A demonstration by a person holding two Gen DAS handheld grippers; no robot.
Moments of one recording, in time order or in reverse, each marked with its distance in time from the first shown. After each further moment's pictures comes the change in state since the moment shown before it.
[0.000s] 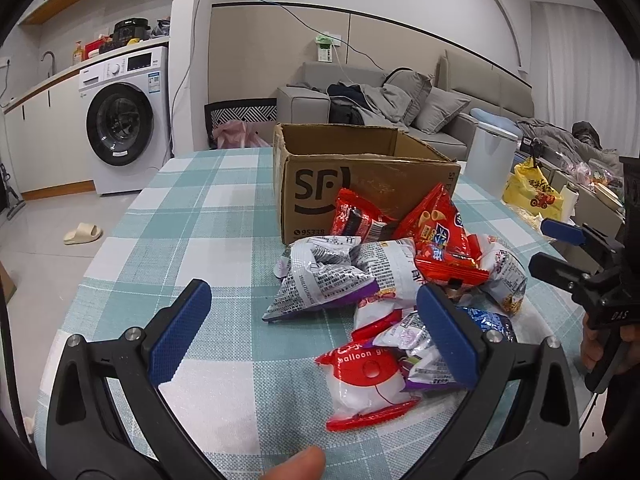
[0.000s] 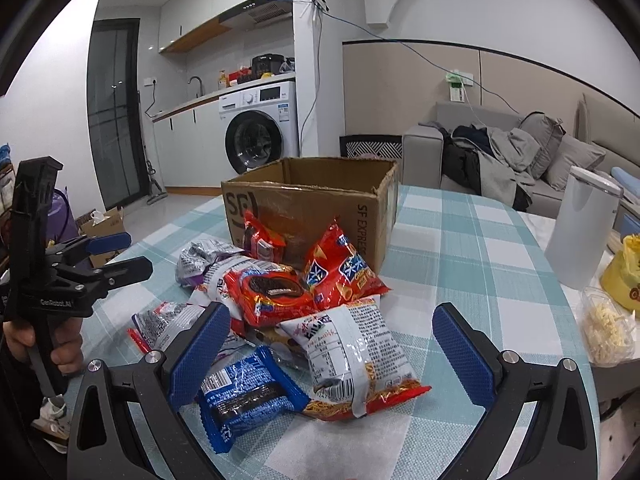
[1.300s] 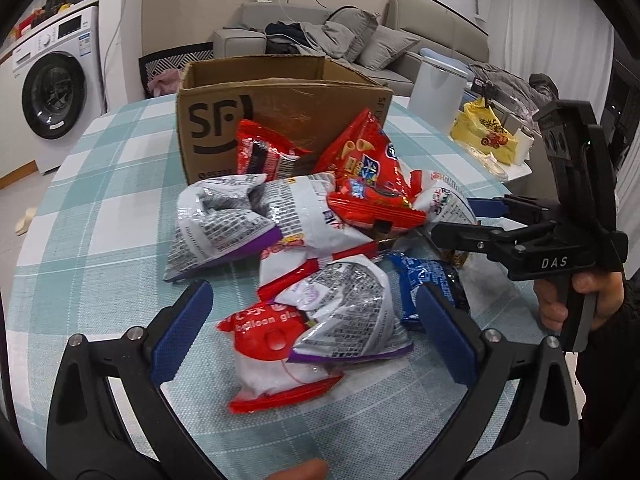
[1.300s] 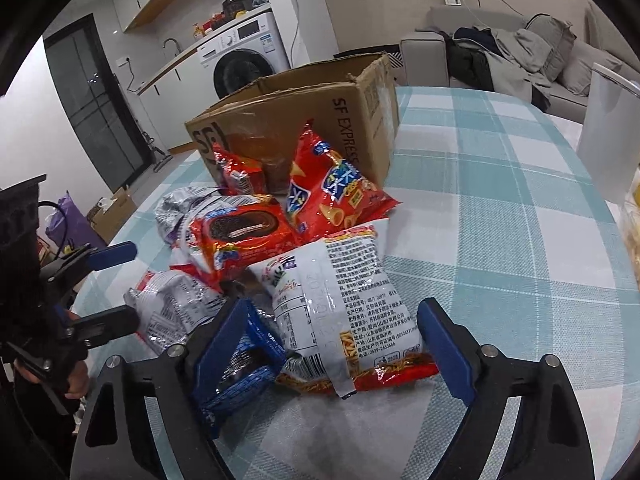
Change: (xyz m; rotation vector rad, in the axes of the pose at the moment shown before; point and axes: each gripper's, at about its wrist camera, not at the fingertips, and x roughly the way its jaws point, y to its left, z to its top) left arm 0.036 -0.043 -0.006 0.080 0.249 -0.217; right arm 0.056 -0.027 -0.013 0.164 0.313 0.100
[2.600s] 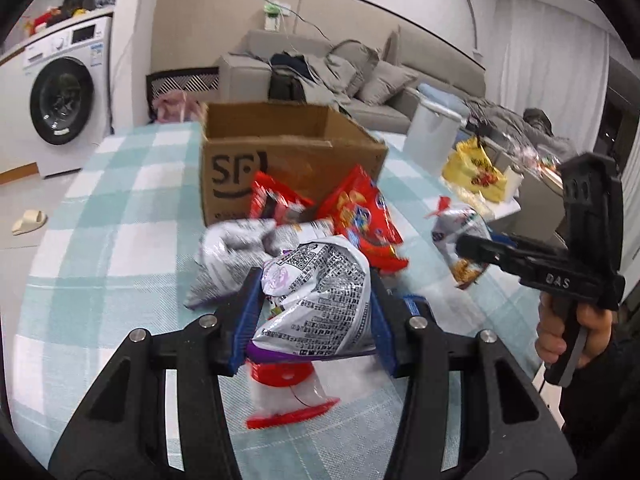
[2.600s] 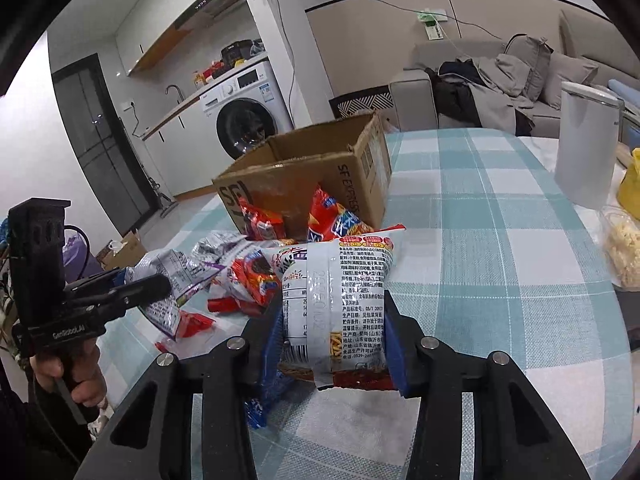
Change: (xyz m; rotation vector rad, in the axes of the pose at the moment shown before) left arm -0.054 0.020 0.013 -0.069 -0.138 -0.032; right arm -0.064 0.010 -0.011 0.057 -0.189 0.020
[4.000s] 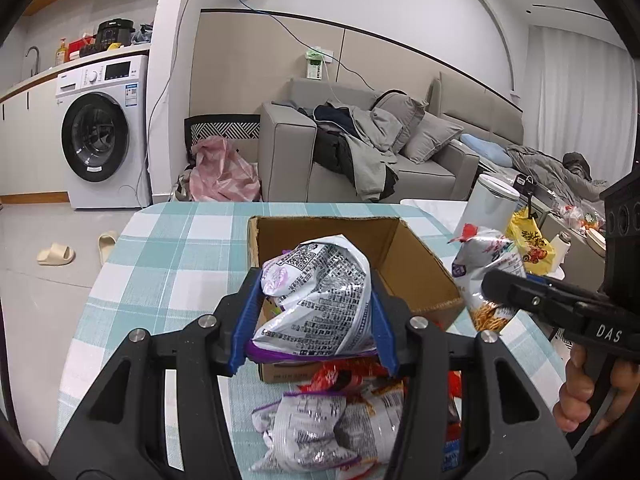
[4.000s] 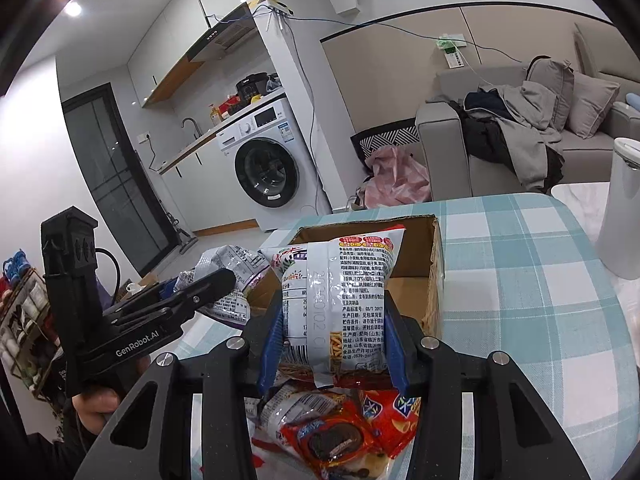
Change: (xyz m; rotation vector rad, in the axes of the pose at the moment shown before) left arm 0.061 0.052 0.157 -0.037 -0.153 0.145; right arm 0.050 0.037 0.132 0.018 -0.097 0.078
